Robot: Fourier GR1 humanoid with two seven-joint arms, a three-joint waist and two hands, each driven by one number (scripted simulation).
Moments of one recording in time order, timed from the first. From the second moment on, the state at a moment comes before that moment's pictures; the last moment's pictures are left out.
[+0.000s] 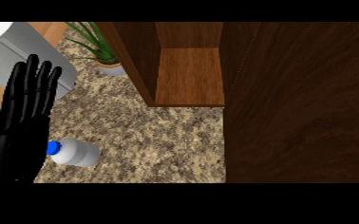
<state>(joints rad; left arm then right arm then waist) -0.01 0.10 -0.03 -2.10 -0.01 0.02 0.01 0.01 -0.11 -0.03 -2.10 0.00 0.01 -0.02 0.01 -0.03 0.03</state>
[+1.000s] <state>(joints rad) 0.39 0.57 0.43 -1.97 1.06 -0.72 0.06 0.22 -0.10 0.21 -2.40 -0.06 0.11 0.18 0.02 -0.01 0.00</state>
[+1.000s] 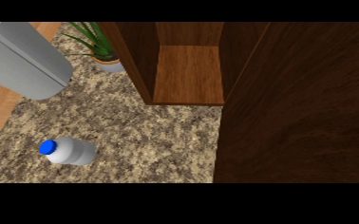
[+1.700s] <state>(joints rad) 0.40 0.56 0.55 -1.87 1.07 -0.88 0.18 0.23 -0.06 0.38 -2.47 0.03 0.04 0.28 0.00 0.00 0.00</state>
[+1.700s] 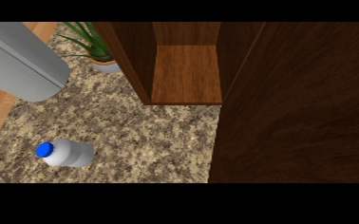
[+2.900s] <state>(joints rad) 0.06 0.32 0.51 -1.40 0.32 -0.97 -0.03 0.16 -0.08 0.49 -2.49 0.06 -0.07 0.37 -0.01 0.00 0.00</state>
